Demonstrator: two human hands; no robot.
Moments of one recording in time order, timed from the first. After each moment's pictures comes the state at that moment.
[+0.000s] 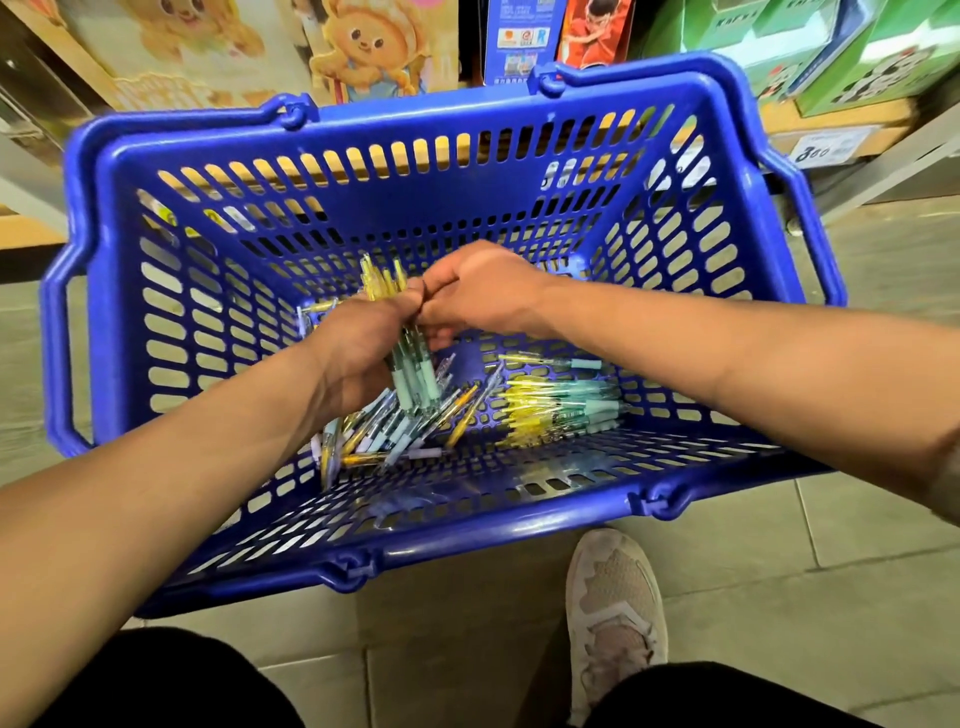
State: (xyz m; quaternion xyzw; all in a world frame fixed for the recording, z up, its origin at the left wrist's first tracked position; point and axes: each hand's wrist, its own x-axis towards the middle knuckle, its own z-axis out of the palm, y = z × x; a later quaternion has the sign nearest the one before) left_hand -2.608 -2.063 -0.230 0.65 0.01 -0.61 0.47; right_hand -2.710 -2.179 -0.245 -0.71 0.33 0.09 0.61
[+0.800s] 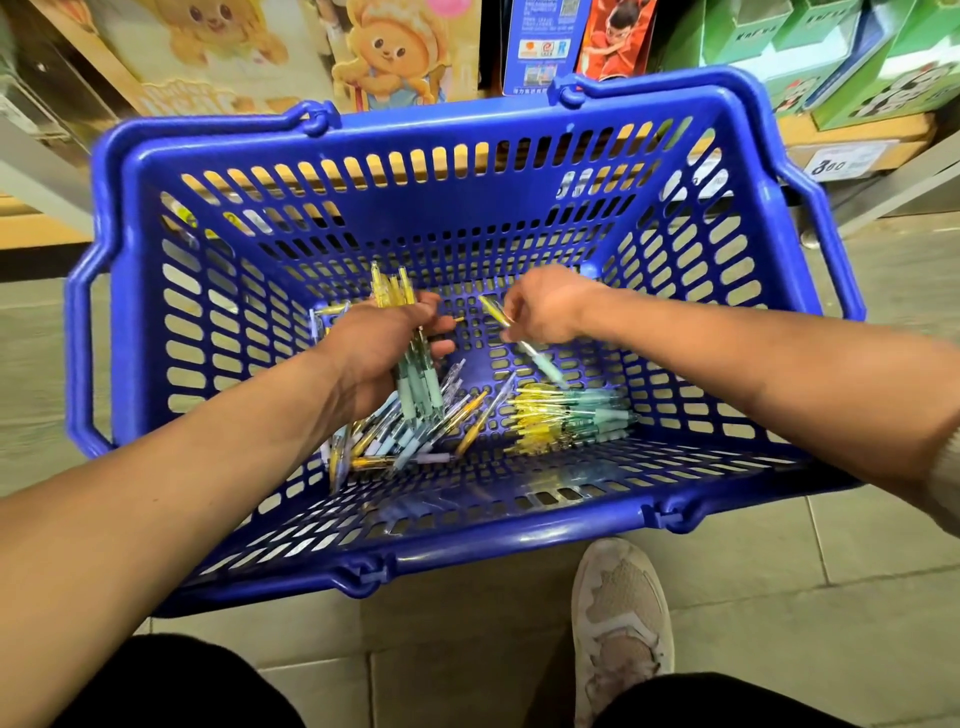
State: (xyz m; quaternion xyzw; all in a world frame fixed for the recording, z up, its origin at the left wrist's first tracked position) left_hand -2.602 -2.058 -0.235 0.67 0.00 -0.59 0.45; right_hand -2.739 -2.220 -0.272 -0.86 0.32 0.30 0.27
